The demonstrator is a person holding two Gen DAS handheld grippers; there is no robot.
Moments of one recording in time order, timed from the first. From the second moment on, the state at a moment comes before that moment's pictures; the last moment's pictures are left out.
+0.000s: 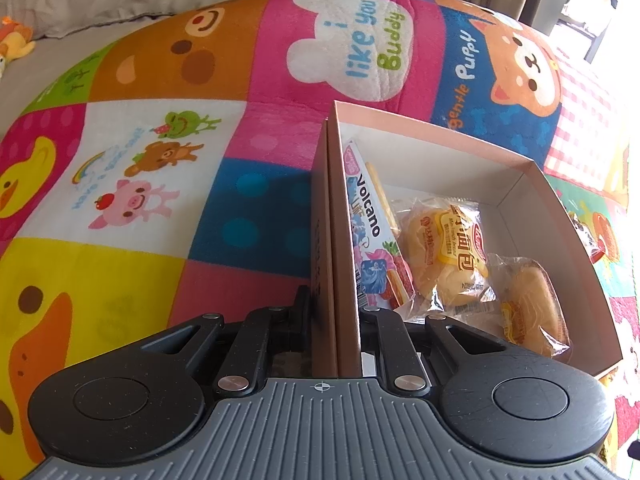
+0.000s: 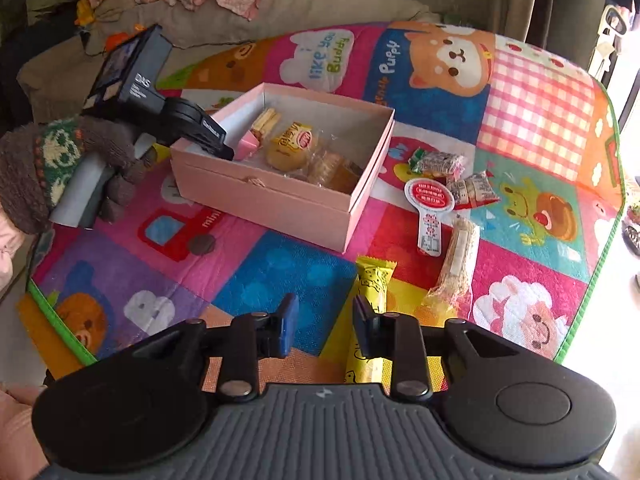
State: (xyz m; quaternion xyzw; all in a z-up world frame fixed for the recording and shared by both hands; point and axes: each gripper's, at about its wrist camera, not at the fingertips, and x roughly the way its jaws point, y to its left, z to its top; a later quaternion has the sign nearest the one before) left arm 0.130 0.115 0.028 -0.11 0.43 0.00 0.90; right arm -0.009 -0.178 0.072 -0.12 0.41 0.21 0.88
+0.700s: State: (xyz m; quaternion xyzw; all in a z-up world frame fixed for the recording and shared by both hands) left arm 0.128 0.116 0.026 -0.11 0.43 -0.01 0.90; right arm 0.032 -0.184 0.134 0.00 0.38 0.25 0.89
